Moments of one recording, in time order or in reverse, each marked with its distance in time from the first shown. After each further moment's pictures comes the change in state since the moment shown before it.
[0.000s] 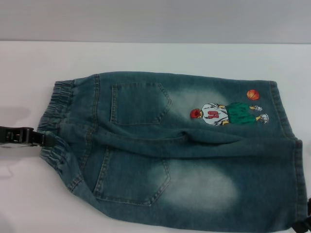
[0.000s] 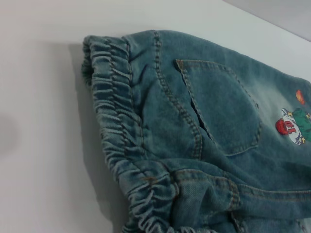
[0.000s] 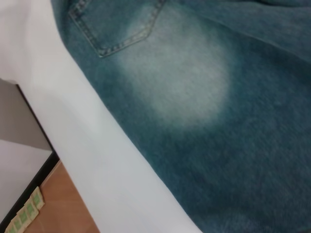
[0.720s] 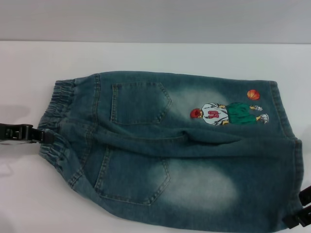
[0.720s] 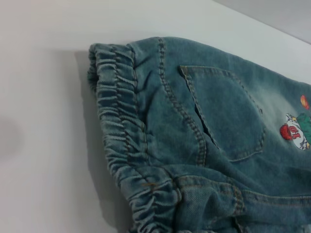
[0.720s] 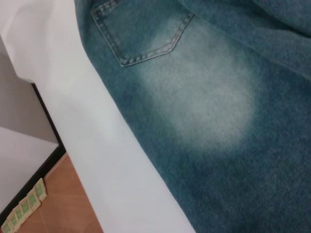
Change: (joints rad) left arm -0.006 0.004 0.000 0.000 0.000 -0.016 -0.004; right arm 0.045 0.016 -0.008 0.003 0.001 -0.007 -0.022
